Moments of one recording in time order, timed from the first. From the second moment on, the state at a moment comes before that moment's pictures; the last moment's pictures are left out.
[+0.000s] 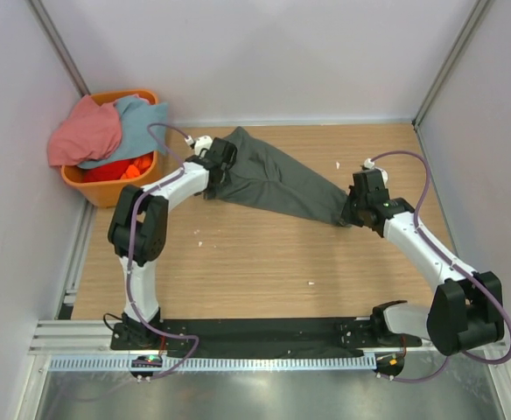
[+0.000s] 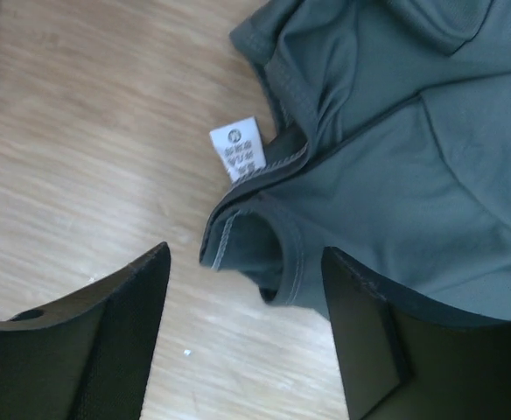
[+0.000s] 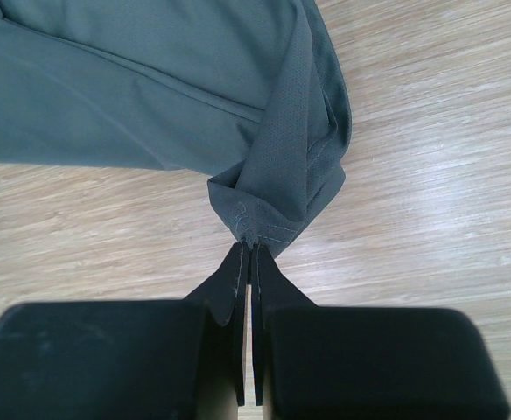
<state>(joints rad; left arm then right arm) -0.44 1.99 1.48 -0.52 -0.52 -0.69 0.24 1.24 0.85 -0.50 0.13 0.52</state>
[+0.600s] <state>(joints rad) -0.44 2.11 1.59 -0.50 -0.46 -0.61 0.24 1.24 0.90 -0.56 0.14 0.51</state>
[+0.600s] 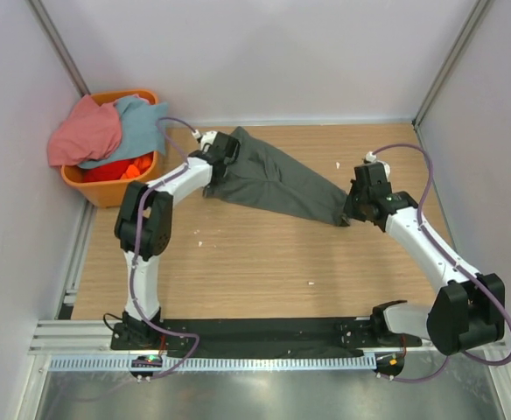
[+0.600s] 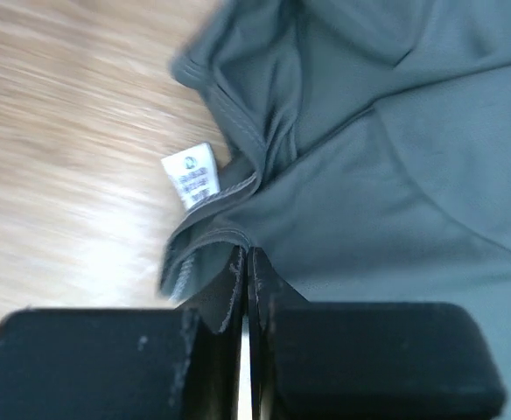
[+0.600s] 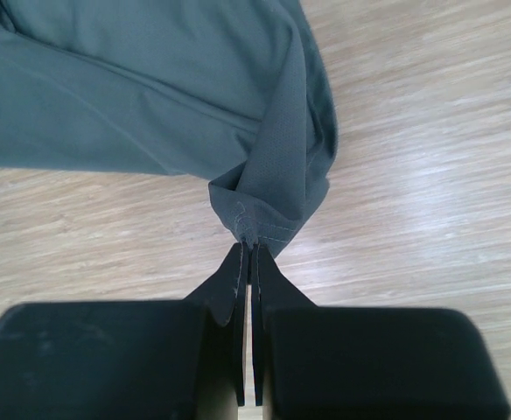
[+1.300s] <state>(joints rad) -0.45 1.00 0.86 -0.73 -0.45 -0.69 0.24 0.94 0.99 -0.71 0.41 0.51</state>
